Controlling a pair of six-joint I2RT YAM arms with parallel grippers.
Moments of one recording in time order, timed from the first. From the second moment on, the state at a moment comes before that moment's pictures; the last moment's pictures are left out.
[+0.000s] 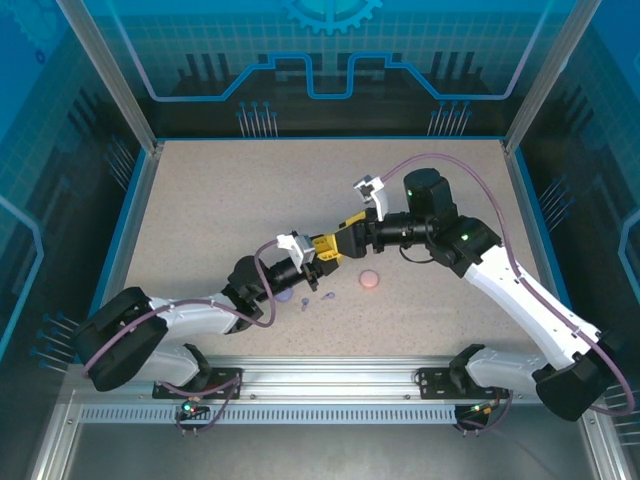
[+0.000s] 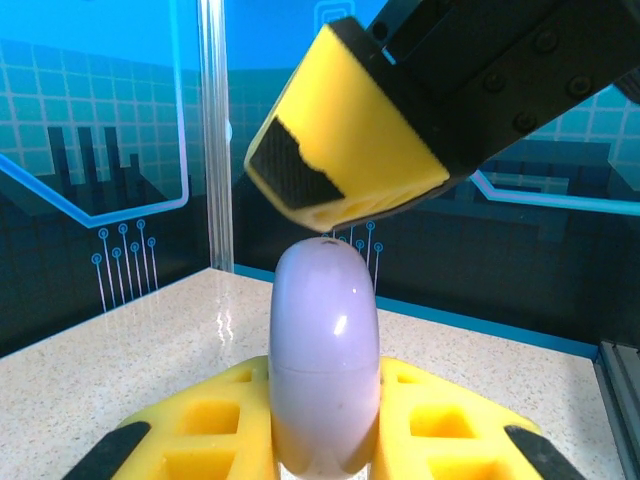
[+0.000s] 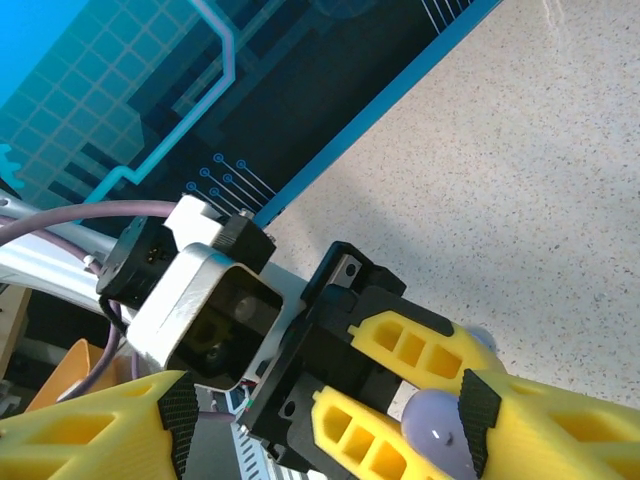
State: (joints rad) left arm -0.78 1.36 0.42 1.14 0.24 -0.07; right arm 0.60 1.17 1.19 -0.50 -0.69 0.33
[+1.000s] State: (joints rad) left arm -0.57 1.29 0.49 0.44 0.27 -0.39; right arm 0.43 0.96 0.98 -0.75 -0.11 0.35
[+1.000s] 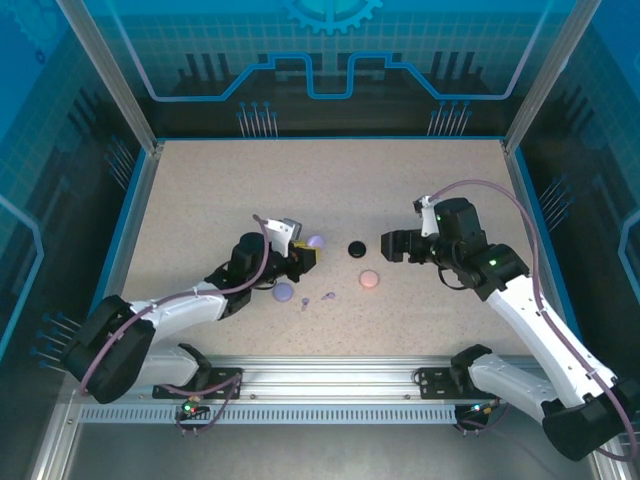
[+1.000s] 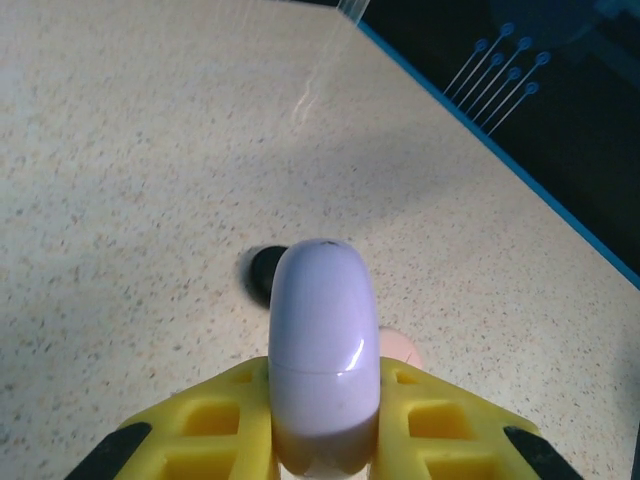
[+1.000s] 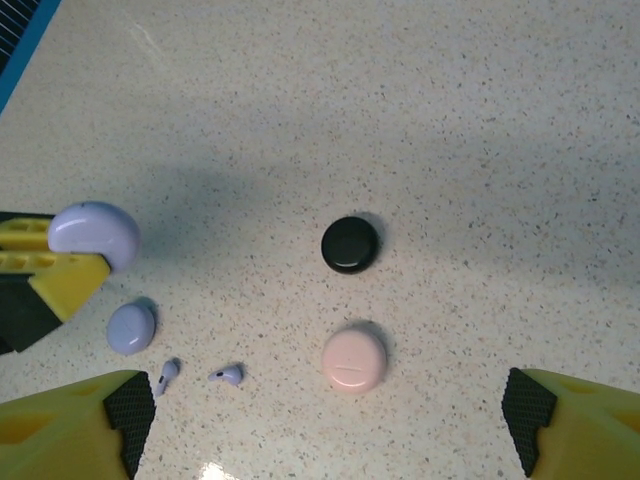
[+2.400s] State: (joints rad) left arm -0.52 1.70 0.68 0.22 0.37 -0.60; right arm 0.37 0.90 0.91 -0.78 -0.11 0.35
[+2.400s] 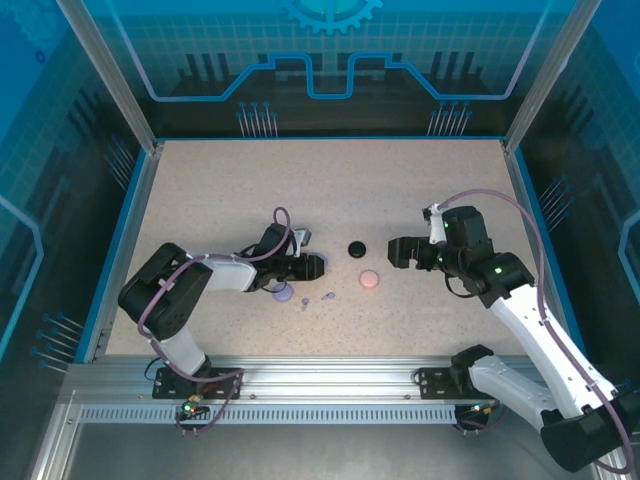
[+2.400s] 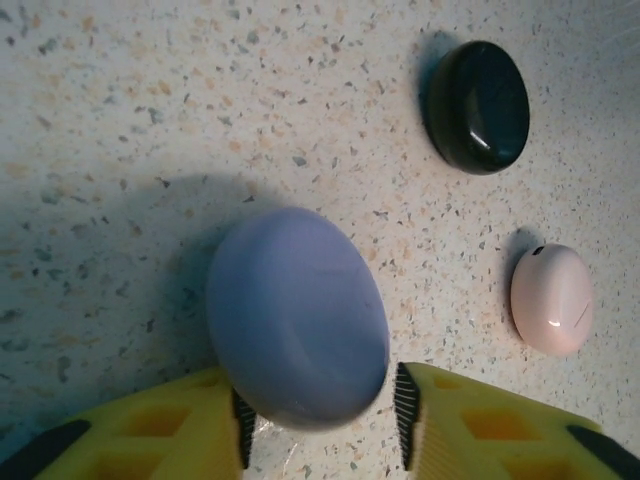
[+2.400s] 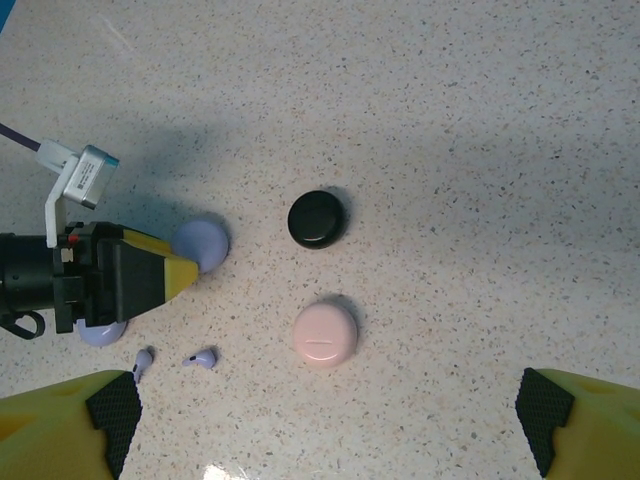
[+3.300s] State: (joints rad) left arm -0.45 1.45 0.68 0.07 0.34 -0.51; right arm 0.23 0.81 0.83 -0.71 -0.23 0.38
